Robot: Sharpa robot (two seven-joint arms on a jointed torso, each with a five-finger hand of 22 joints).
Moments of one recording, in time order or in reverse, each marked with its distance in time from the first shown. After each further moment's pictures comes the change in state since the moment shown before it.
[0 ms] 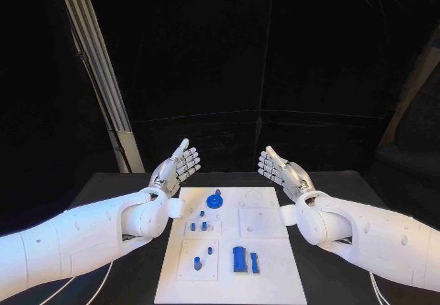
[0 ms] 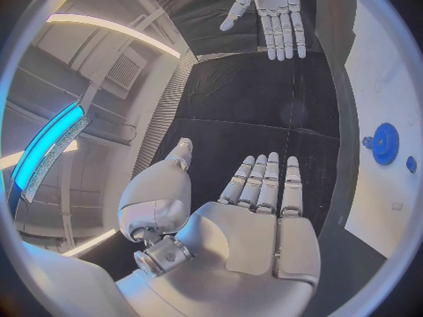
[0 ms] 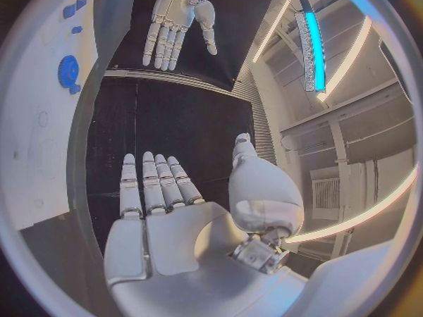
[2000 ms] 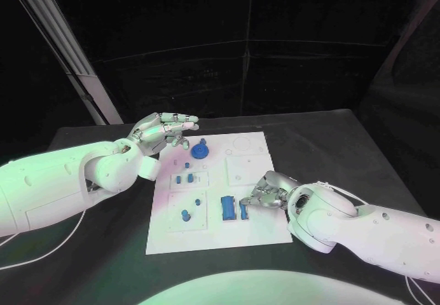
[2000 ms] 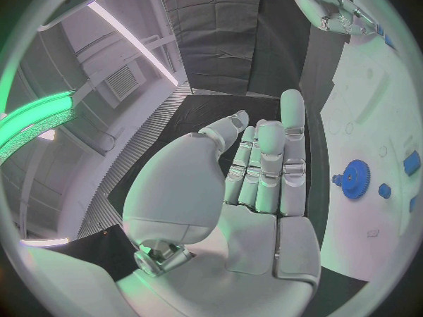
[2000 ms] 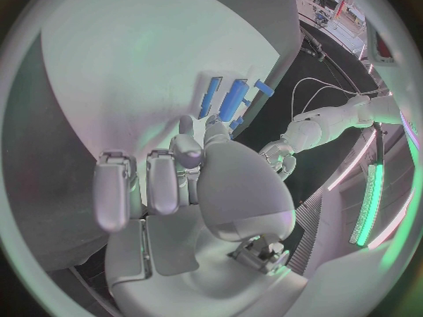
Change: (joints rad) left arm 0.161 -0.070 -0.131 0.019 -0.072 0.374 -0.130; left_hand 0.764 -0.056 0.316 -0.083 0.128 0.552 0.143 0.147 0.064 0.566 0.079 0.351 0.064 0.821 0.005 1.034 0.545 0.069 0.899 0.004 0.589 0.494; right arm -0.271 -0.156 0.149 0.388 -1.285 0.154 -1.089; right_hand 0.643 0.019 -0.066 0.230 0.163 0.732 0.001 0.180 0.375 0.960 -0.052 0.922 1.203 0.969 -0.097 1.335 1.285 -0.054 1.045 -0.075 1.449 1.228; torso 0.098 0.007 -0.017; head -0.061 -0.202
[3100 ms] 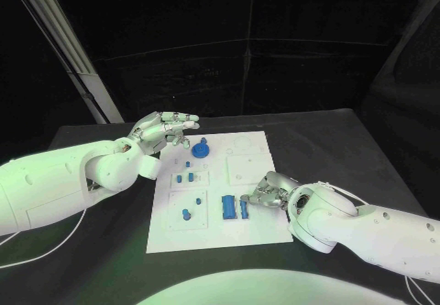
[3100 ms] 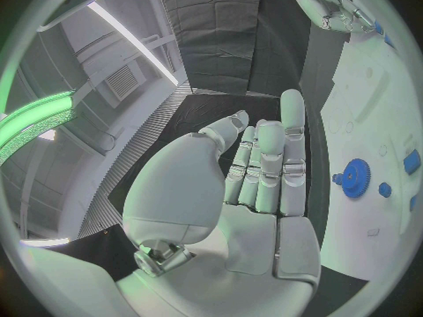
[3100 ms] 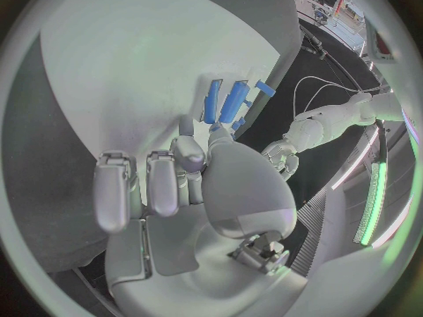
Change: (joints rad) left arm 0.000 -0.001 0.000 0.002 0.000 -0.004 0.003; left_hand 0.000 0.000 0.000 0.000 0.000 0.000 0.000 0.000 0.000 0.000 0.000 0.000 0.000 0.000 0.000 0.000 0.000 0.000 0.000 0.000 0.000 0.000; right arm 0.000 0.004 0.000 0.003 0.013 0.007 -0.028; right_hand -0.076 0.008 0.056 0.035 0.038 0.019 -0.005 0.025 -0.014 0.006 -0.006 0.033 0.007 0.000 0.000 0.020 0.020 0.000 0.000 0.000 0.014 0.000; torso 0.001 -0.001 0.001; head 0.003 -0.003
